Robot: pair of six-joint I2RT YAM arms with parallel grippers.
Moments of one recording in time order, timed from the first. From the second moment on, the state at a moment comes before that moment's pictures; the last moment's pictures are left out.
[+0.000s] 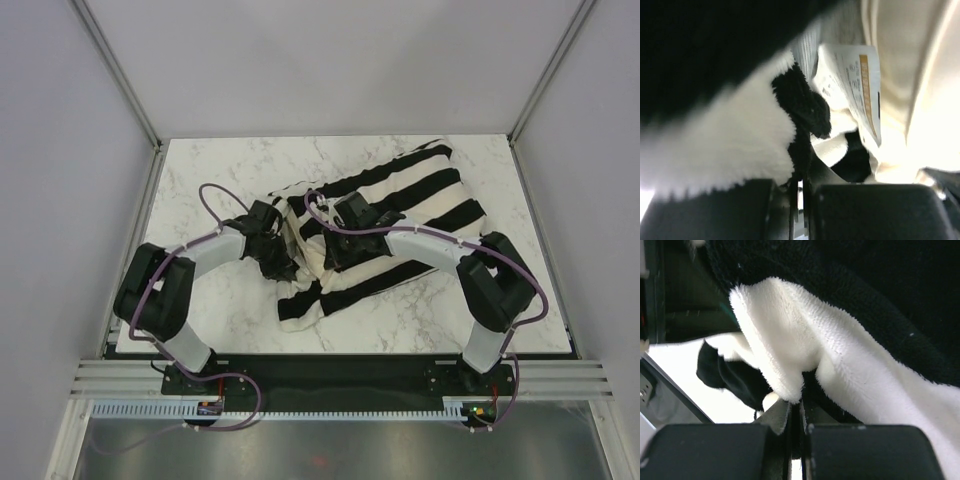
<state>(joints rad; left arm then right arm) -0.42 1.65 0.92 -0.48 0.29 -0.72 0.73 1.77 1.19 -0.37 -0.29 0.30</state>
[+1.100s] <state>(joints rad) -0.40 1.33 0.81 -0.27 0.76 -0.83 0.69 1.80 1.10 -0.04 -0.37 0.68</state>
